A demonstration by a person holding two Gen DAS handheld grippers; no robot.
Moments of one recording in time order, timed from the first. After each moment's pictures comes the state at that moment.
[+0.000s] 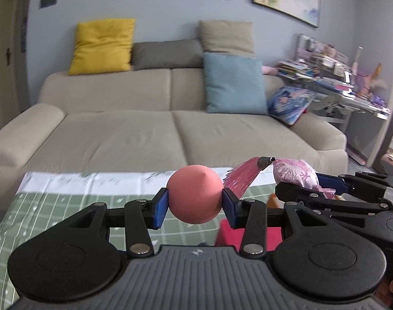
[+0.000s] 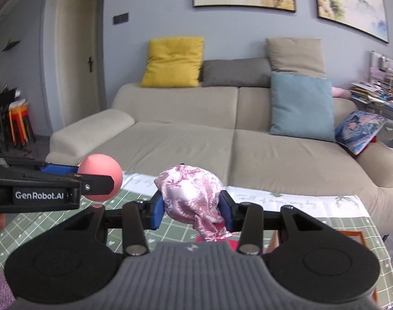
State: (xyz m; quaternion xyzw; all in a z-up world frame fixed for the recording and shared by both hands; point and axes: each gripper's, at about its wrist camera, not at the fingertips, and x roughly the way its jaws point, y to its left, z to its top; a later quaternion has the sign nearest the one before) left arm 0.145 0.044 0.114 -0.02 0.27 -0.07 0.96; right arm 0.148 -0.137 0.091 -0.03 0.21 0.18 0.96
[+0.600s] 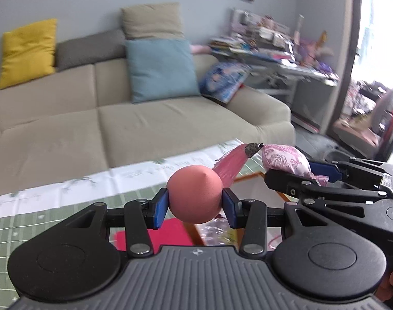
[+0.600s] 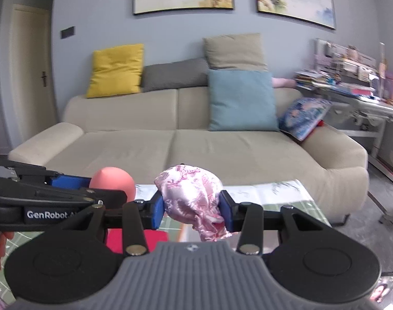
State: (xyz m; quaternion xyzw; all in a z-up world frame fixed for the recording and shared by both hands) left arm 0.184 -0.099 0.101 0.03 0.29 -0.20 0.93; right arm 0.142 -0.269 0.088 0.00 0.21 0.07 0.98
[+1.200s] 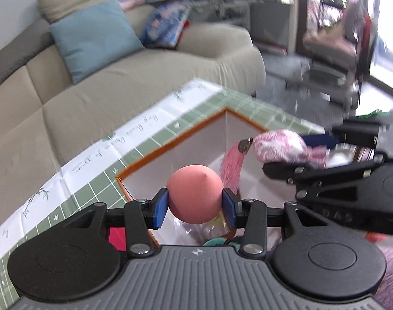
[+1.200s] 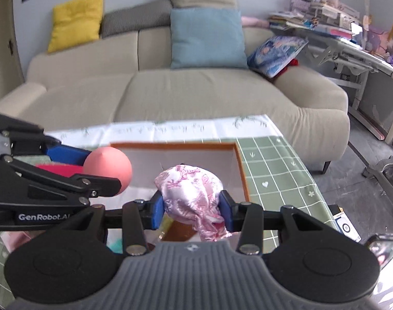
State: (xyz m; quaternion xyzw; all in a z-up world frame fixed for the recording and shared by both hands) left arm 0.227 -0.199 0.012 0.19 0.36 -0.28 0.87; right arm 0.197 -0.348 -0.006 -0.01 0.34 0.02 0.94
